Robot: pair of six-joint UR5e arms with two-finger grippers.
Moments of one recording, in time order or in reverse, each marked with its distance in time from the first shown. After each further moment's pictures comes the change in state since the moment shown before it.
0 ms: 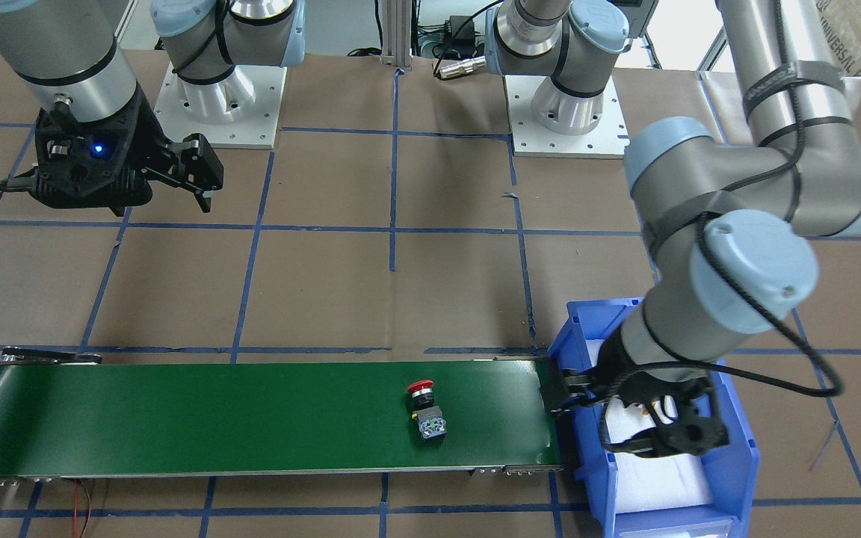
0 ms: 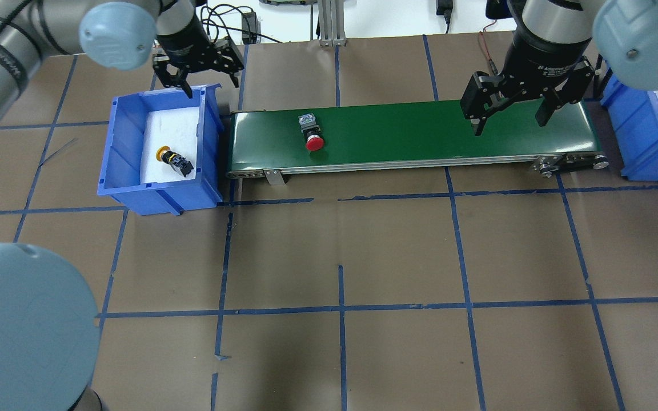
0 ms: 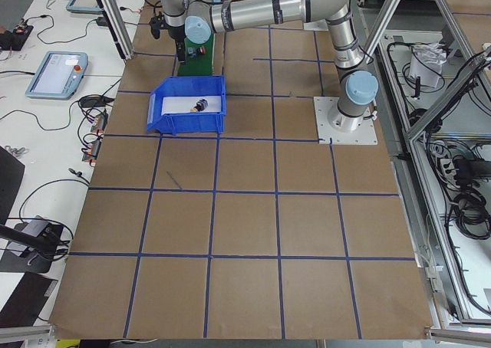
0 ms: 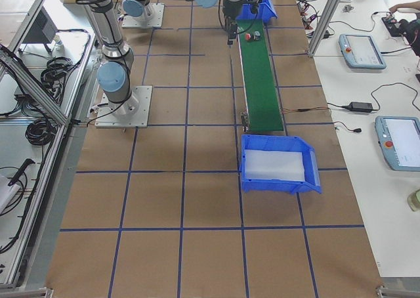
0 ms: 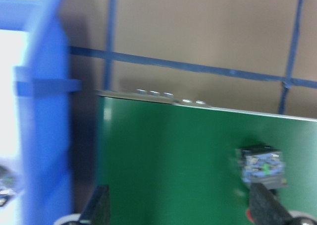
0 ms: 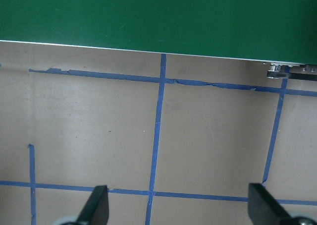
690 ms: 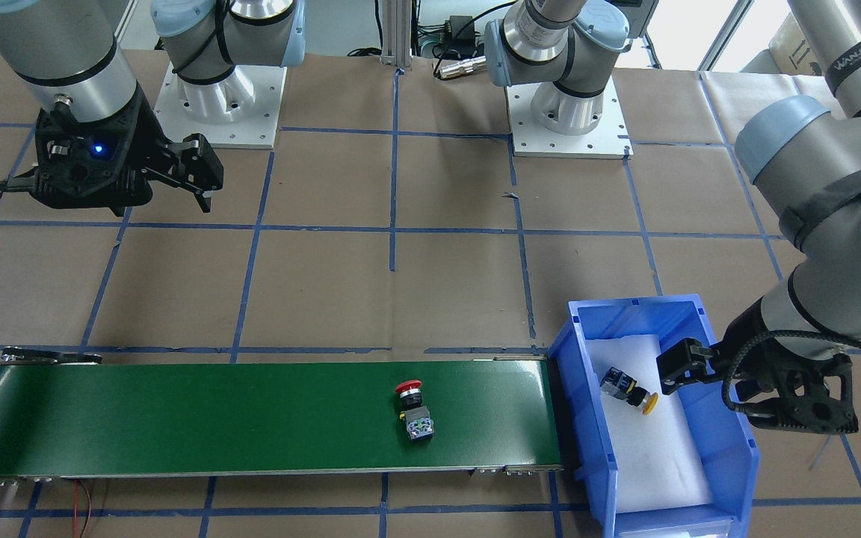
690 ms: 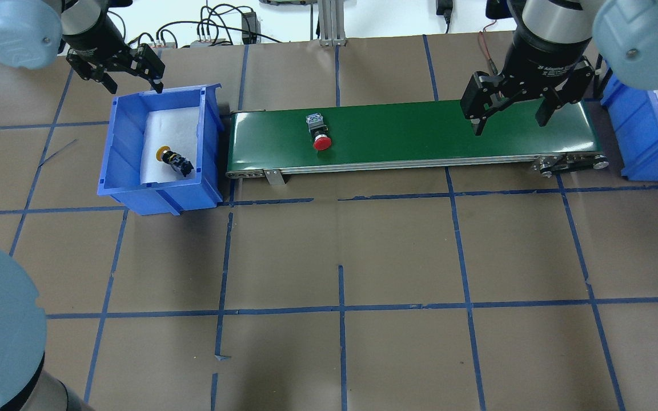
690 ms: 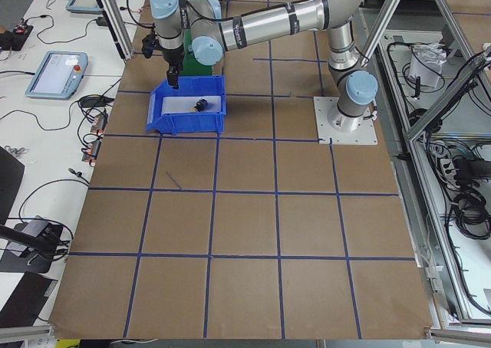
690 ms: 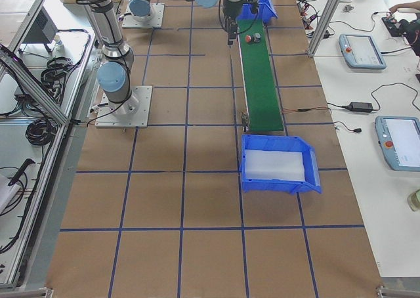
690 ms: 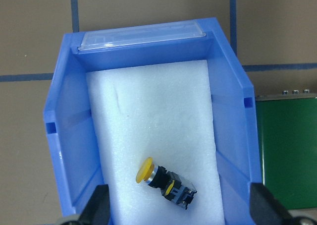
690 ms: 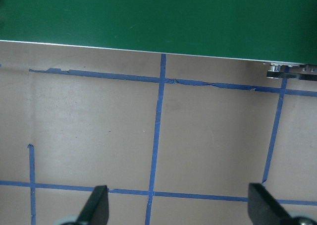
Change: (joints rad) left arm 0.142 0.054 -0.052 -0.009 0.048 0.387; right arm 0.000 0.000 0.000 0.000 -0.001 -0.001
